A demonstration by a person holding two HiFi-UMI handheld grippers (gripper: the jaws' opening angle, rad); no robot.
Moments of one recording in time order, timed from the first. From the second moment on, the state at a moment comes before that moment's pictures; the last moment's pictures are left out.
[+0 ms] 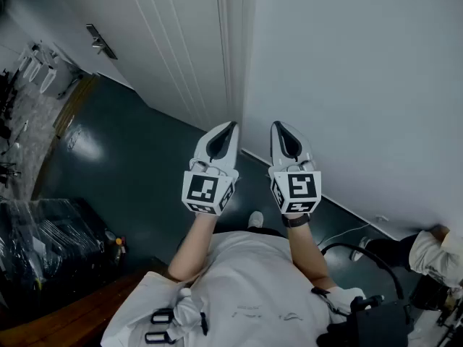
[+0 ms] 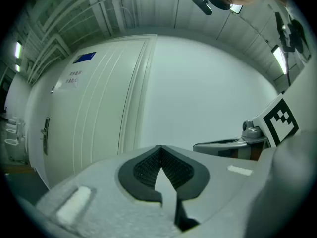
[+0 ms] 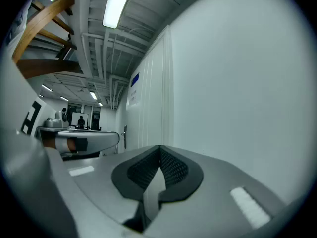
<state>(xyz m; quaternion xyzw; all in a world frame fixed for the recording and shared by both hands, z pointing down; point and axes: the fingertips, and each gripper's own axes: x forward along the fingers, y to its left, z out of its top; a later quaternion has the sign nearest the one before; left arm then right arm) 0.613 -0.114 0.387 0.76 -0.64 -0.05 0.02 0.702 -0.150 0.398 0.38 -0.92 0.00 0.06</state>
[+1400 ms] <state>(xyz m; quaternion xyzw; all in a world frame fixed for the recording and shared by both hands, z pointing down) 0.222 0.216 0.394 0.37 -0.93 -0.01 0.03 0.236 0.116 0.406 -0.08 -0.99 0.00 0.06</state>
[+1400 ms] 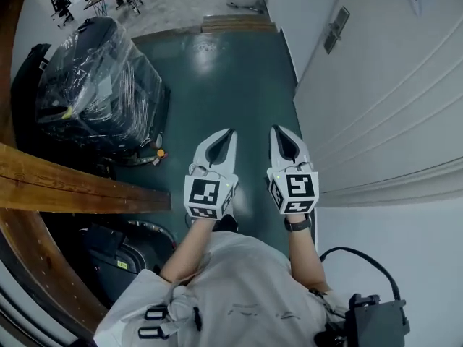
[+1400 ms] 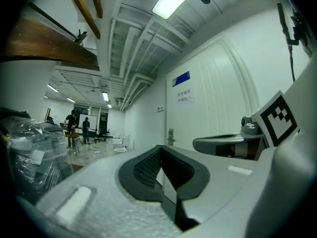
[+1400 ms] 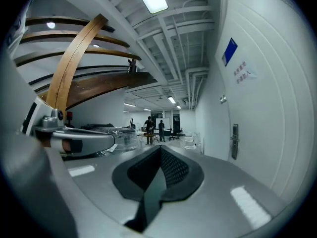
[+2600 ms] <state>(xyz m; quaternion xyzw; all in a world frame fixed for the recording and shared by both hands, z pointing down) -0.036 0.329 0.360 0.25 -0.97 -0.05 -0.05 -0.062 0.257 0.402 -0.28 -0.96 0.00 0.04</state>
